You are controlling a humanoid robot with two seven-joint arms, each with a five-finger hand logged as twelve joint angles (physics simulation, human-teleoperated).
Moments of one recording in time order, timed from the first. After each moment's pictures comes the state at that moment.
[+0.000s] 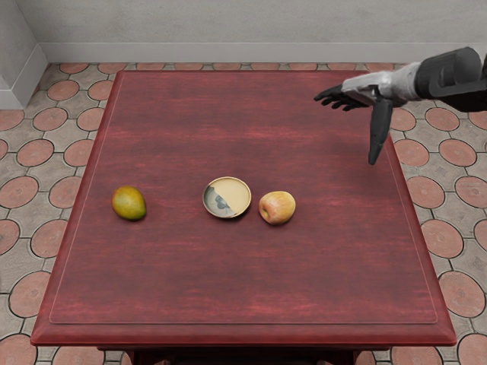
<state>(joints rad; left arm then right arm) 0.01 0.00 0.24 -0.13 0.10 -0.06 0.06 1.40 -0.60 0.07 0.97 -0.75 0.61 -0.17</state>
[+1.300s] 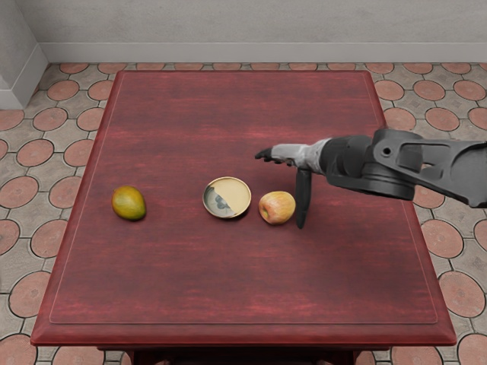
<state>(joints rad) 0.01 0.00 0.24 -0.13 0.10 -0.06 0.06 1.26 -0.45 0.08 1.47 -0.77 0.07 -0.61</state>
